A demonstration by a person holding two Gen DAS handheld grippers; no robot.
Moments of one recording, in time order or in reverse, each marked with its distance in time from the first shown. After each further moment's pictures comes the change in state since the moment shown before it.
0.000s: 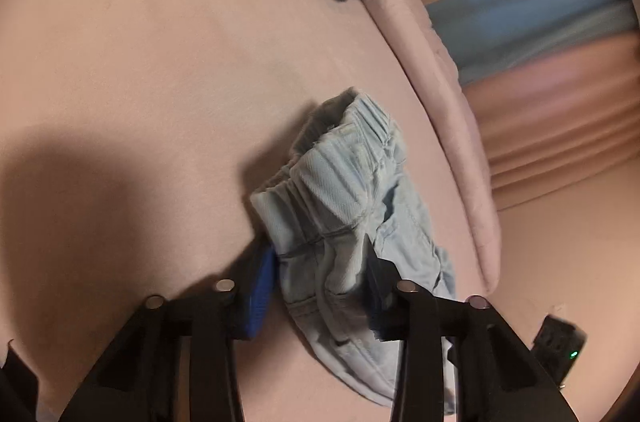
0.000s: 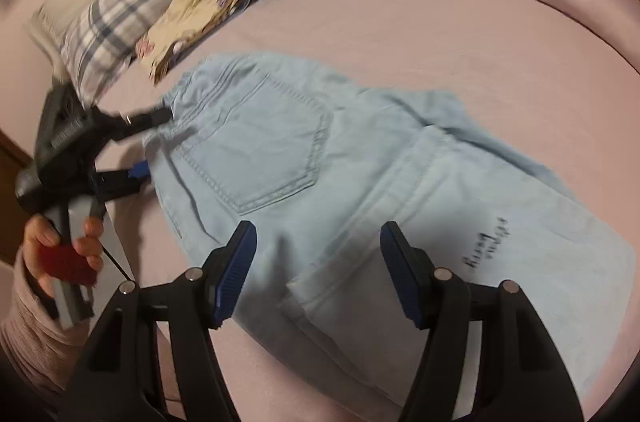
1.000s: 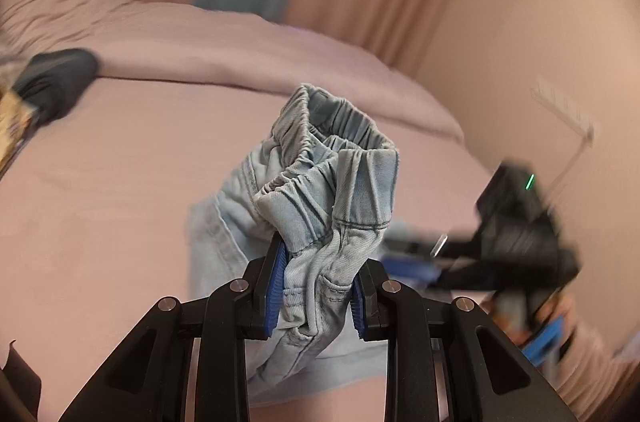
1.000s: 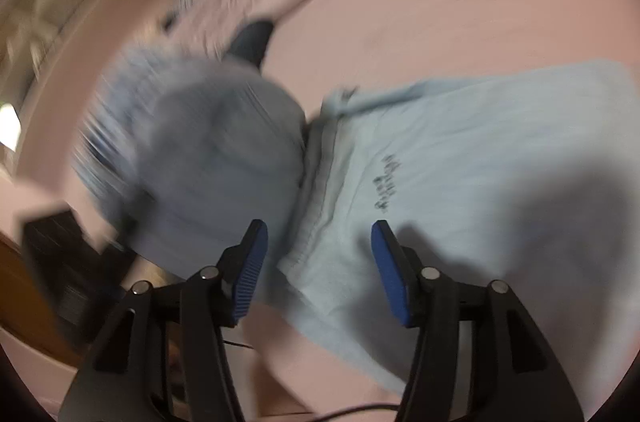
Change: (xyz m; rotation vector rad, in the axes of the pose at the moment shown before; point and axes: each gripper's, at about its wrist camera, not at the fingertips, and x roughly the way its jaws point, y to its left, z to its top) left arm 0.033 -0.219 -0.150 0.945 0.069 -0.052; right arm -0.065 -0.134 -0.065 0.612 -0.223 0.431
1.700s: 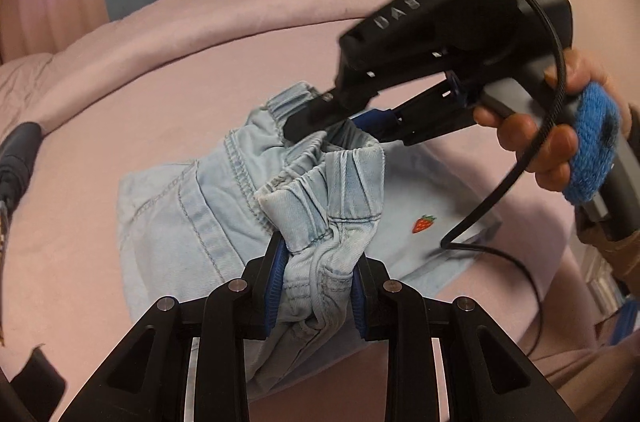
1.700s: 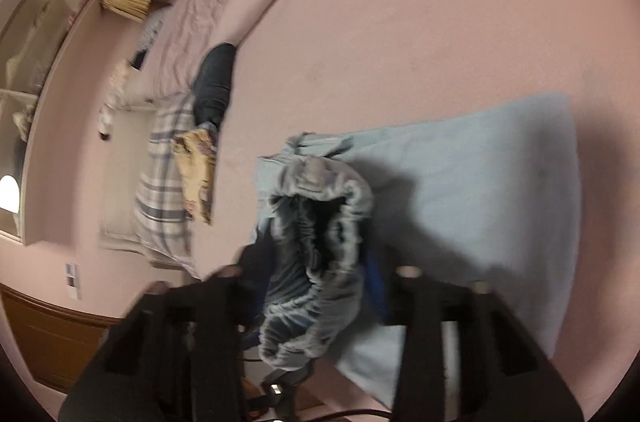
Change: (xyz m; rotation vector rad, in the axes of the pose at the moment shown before) left arm 0.058 -0.065 -0.029 0.365 0.230 0.054; right arm -0.004 -0.005 0.048 0.112 0.110 -0.124
